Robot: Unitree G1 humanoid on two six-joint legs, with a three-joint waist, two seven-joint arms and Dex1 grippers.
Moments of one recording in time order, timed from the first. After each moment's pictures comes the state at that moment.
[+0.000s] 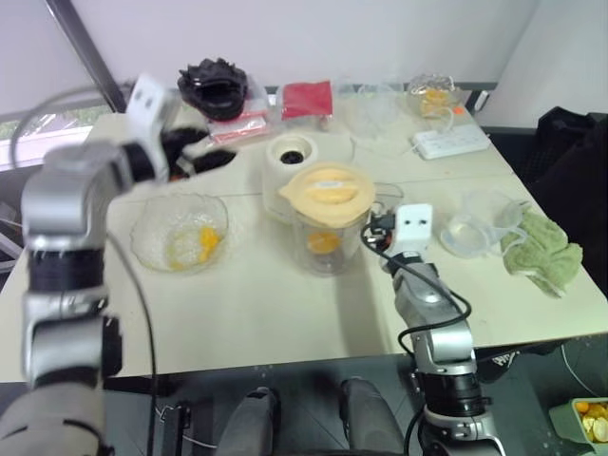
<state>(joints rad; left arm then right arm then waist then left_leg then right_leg) -0.63 0.68 0.22 -0.01 -0.27 0.79 -0.84 -0.28 -0.07 -0.06 -0.25 0.02 0.53 -0.02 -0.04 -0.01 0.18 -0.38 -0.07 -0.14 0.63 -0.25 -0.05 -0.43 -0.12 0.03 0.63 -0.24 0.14</state>
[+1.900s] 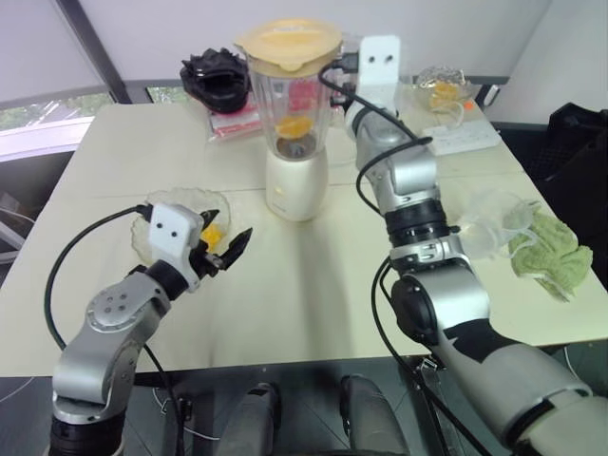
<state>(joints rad) -0.08 0.45 0.17 -0.64 -0.41 0.67 -0.40 -1.22 -0.04 -0.12 0.58 0.03 0.49 -0.17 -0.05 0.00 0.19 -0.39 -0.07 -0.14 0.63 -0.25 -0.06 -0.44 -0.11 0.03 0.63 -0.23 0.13</state>
